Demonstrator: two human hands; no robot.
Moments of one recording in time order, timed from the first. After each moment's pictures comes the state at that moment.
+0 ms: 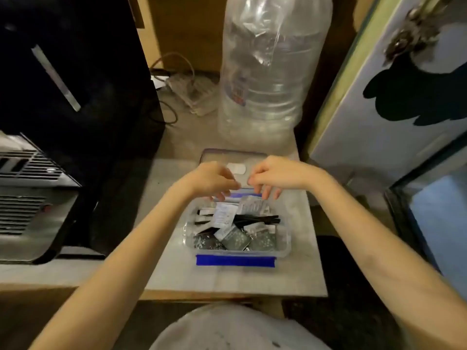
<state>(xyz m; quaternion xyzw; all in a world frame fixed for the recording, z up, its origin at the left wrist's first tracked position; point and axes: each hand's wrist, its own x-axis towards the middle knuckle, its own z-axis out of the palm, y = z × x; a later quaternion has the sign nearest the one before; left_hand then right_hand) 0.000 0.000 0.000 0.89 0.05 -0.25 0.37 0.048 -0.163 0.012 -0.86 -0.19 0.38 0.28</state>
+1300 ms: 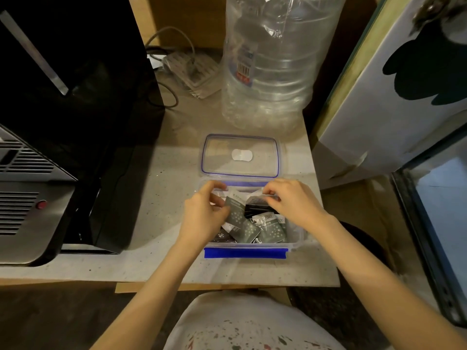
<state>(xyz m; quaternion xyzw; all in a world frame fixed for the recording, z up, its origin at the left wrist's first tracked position) -0.068 -0.007 -0.055 0.89 0.16 -0.01 0.43 0.007 -0.184 -0.069 -0.94 -0.27 0.09 0.17</state>
